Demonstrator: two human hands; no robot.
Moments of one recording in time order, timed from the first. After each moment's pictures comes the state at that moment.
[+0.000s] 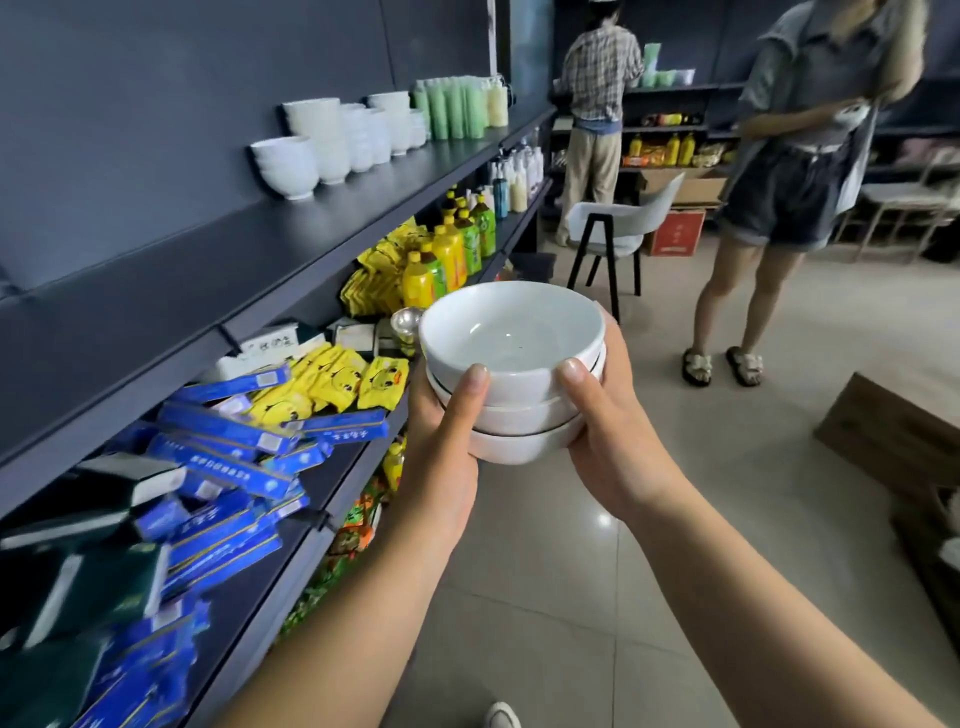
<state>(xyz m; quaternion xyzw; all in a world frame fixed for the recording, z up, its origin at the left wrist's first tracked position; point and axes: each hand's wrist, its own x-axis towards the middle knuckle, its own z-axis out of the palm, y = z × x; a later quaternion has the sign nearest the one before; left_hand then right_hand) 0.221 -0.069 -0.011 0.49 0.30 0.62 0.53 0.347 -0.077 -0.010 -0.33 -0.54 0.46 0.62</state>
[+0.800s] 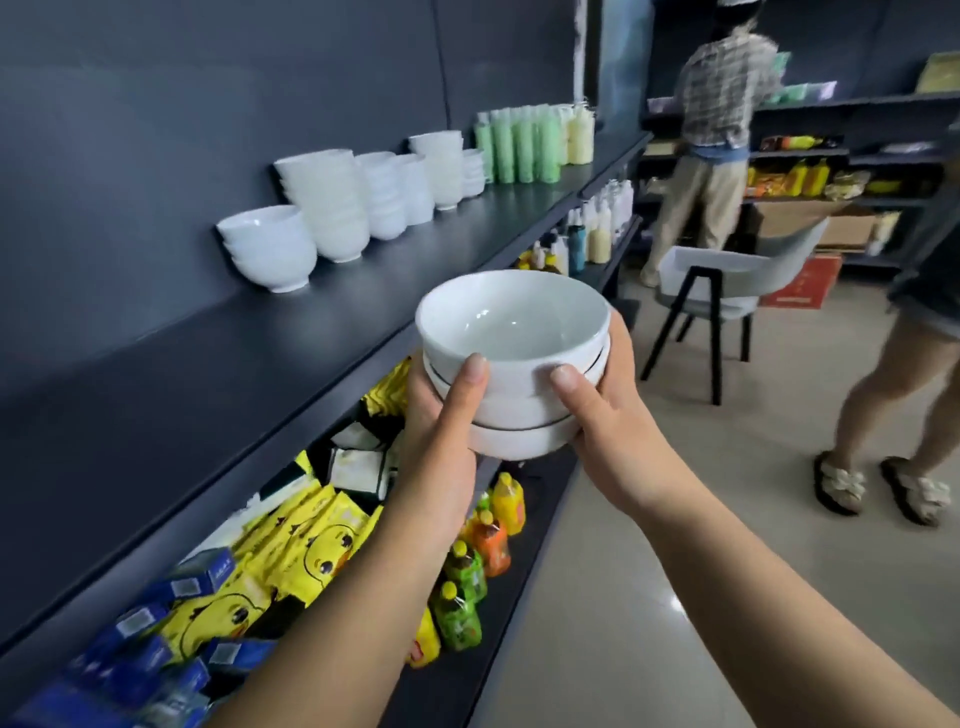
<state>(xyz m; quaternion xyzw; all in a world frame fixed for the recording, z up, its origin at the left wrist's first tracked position) 0.274 0.338 0.023 0.48 0.34 0.67 0.46 0.402 0.352 0.019 -0.28 -0.59 0.47 0.59</state>
